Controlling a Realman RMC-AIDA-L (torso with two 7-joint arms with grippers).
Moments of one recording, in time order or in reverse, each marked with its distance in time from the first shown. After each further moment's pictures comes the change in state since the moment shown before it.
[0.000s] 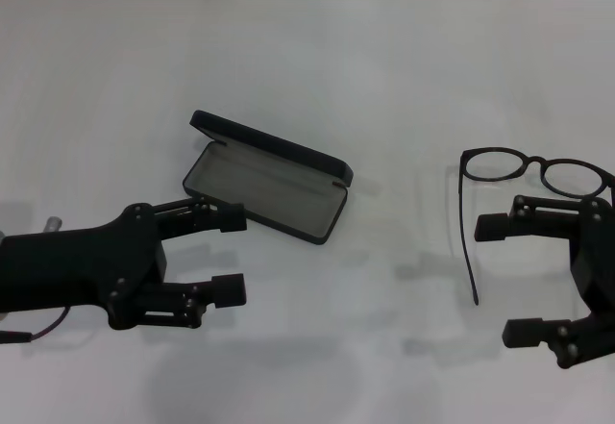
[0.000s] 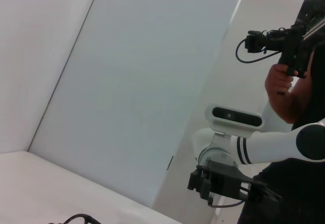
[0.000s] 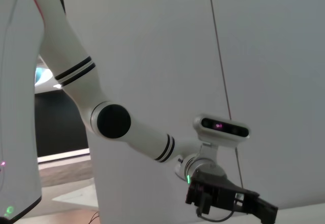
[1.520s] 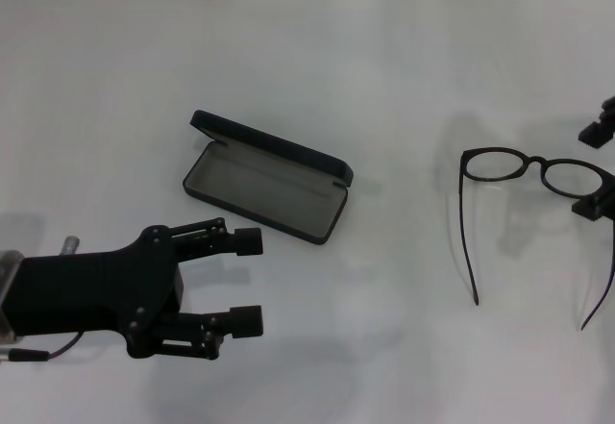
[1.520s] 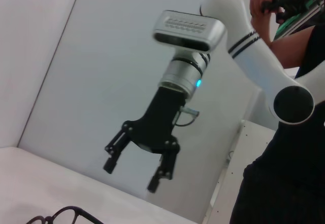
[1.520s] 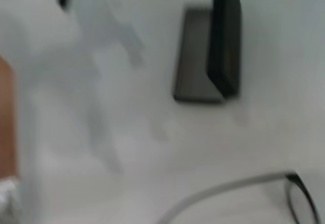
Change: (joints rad) left arm 0.009 -0.024 0.011 -0.011 0.035 -0.005 0.073; right arm 0.287 0.009 -0.215 -0.921 -0.787 0.002 0.960
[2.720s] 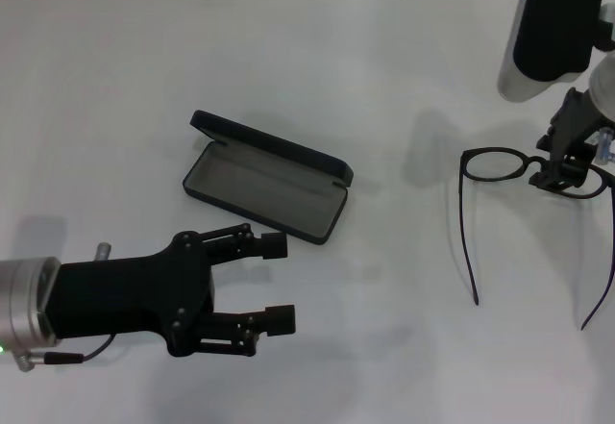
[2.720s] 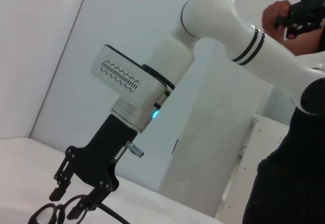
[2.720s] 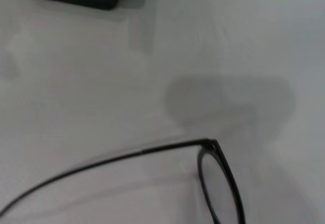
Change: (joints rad) left arm -0.006 -0.042 -0.001 -0.019 0.027 -0.079 0.029; right arm 0.035 0.025 -0.420 0.374 -0.198 0.593 0.120
